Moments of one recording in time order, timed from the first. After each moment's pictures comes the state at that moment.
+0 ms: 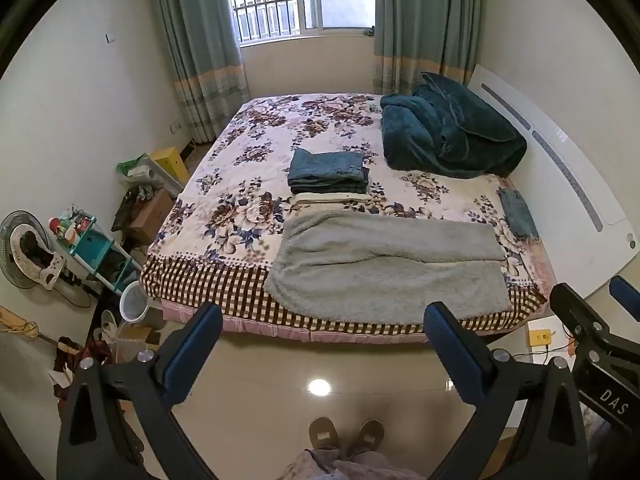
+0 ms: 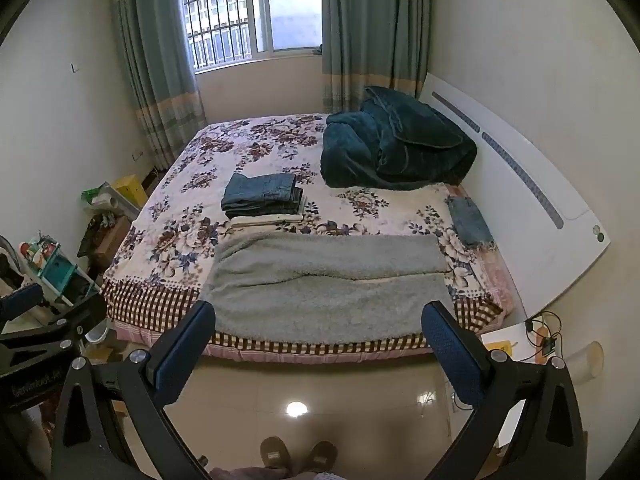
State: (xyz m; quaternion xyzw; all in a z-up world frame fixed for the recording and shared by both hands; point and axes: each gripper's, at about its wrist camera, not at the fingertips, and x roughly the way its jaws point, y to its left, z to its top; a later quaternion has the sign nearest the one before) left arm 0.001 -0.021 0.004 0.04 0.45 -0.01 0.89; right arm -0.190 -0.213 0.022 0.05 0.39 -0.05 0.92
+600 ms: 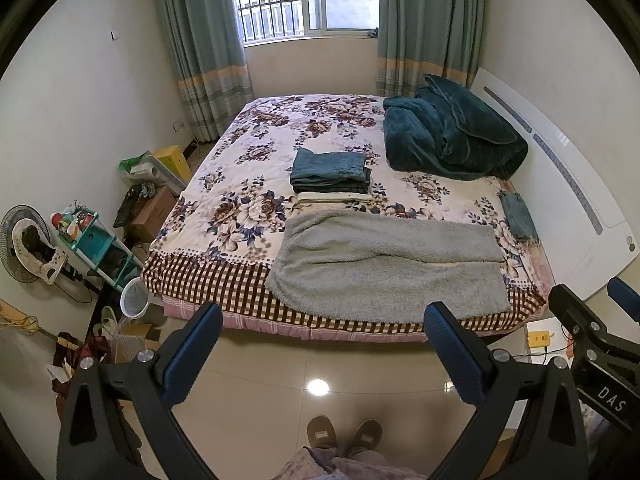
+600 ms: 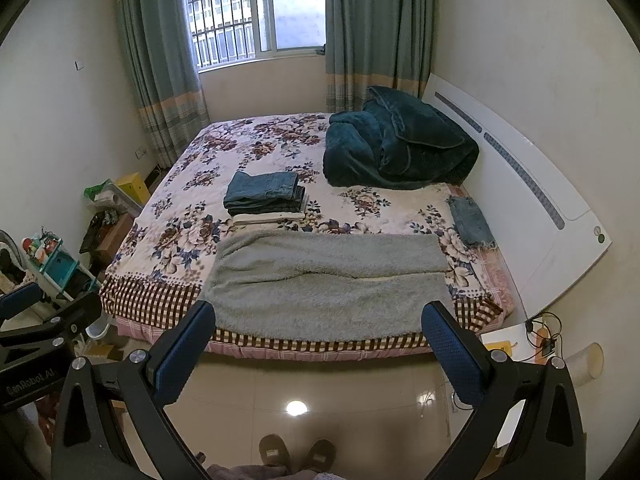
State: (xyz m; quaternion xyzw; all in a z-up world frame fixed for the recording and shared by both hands) left arm -0.007 -0.012 0.008 0.03 0.44 -0.01 0.90; right arm -0.195 -0.214 0.025 0.05 0.39 -0.04 0.92
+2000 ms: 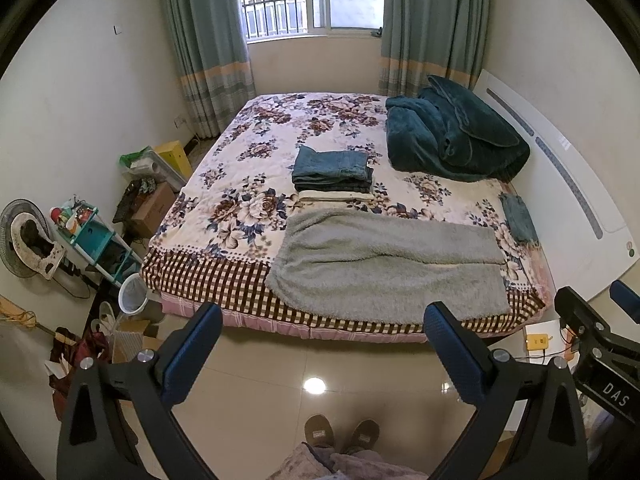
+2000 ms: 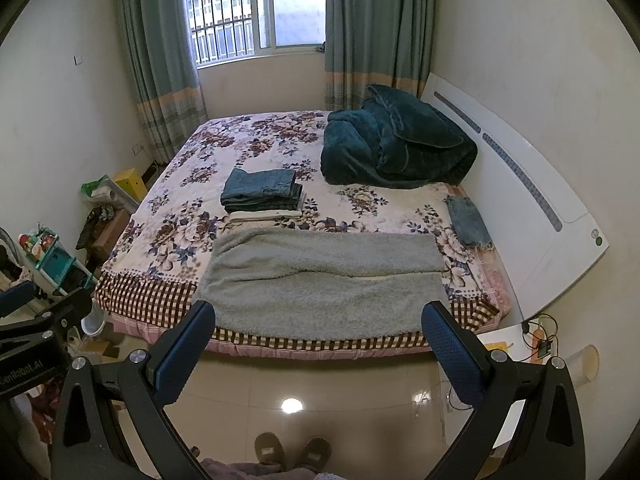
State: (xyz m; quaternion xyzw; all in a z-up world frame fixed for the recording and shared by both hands) left arm -0.010 0.001 0.009 0.02 0.45 -0.02 0.89; right arm -0.200 -0.217 0.022 0.04 0.40 -0.04 0.92
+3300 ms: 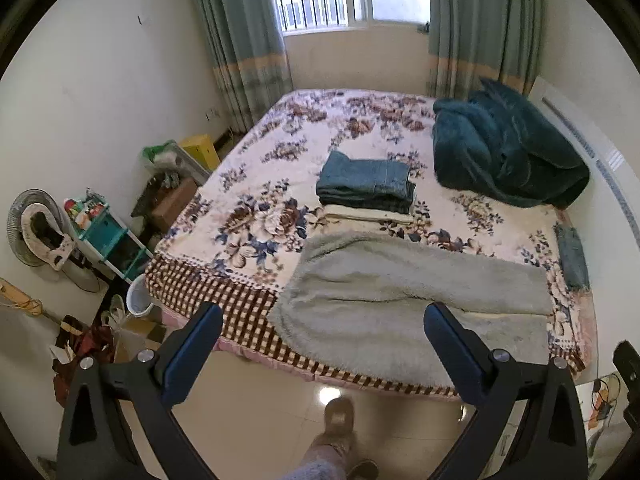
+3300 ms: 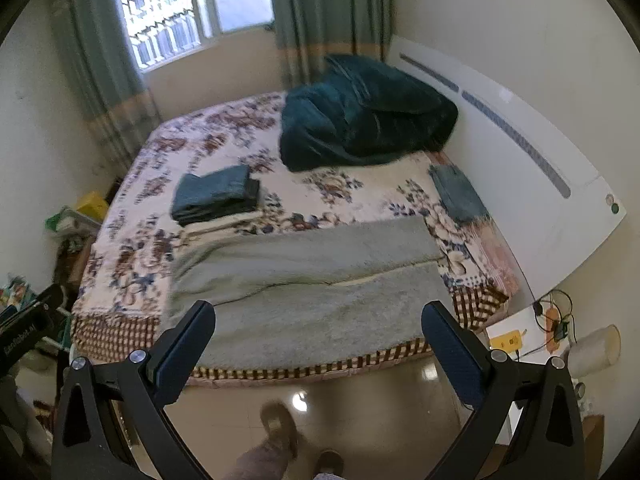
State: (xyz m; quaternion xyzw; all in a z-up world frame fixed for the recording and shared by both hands) left arm 0.155 -0.030 -0.092 0.02 0.45 0.08 0.89; right arm -0.011 -0.305 -0.081 0.11 0.44 -0.11 0.89
